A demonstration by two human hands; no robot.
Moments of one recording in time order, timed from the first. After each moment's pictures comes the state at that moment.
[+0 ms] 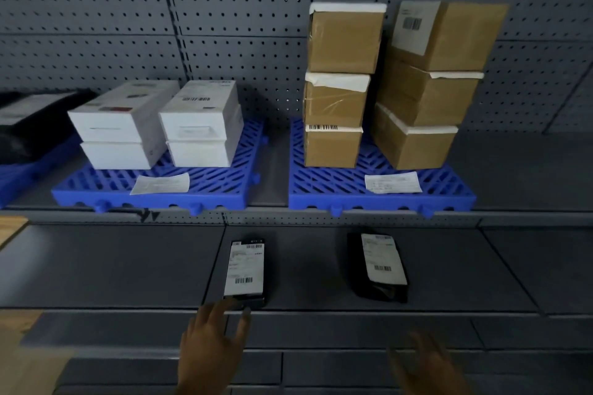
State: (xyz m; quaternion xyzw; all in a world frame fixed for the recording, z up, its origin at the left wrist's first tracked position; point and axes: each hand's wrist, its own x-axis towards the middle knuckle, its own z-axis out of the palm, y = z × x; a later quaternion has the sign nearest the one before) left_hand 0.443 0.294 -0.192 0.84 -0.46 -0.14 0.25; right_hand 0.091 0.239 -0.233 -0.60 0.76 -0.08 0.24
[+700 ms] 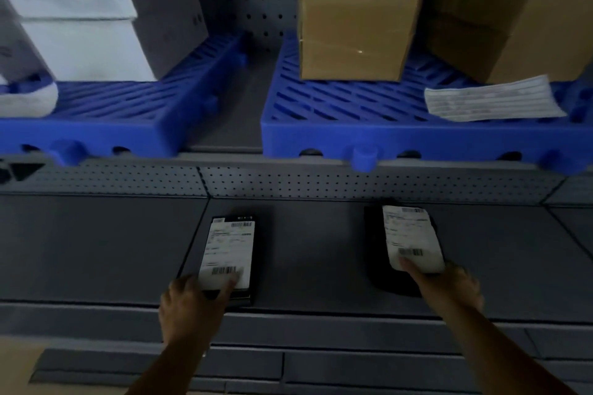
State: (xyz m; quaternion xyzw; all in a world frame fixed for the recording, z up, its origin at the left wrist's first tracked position) left_hand 0.479 0.172 -0.329 0.91 -0.36 -0.13 0.18; right_hand 0.089 0.037 -0.339 -0.47 0.84 -0.14 0.23
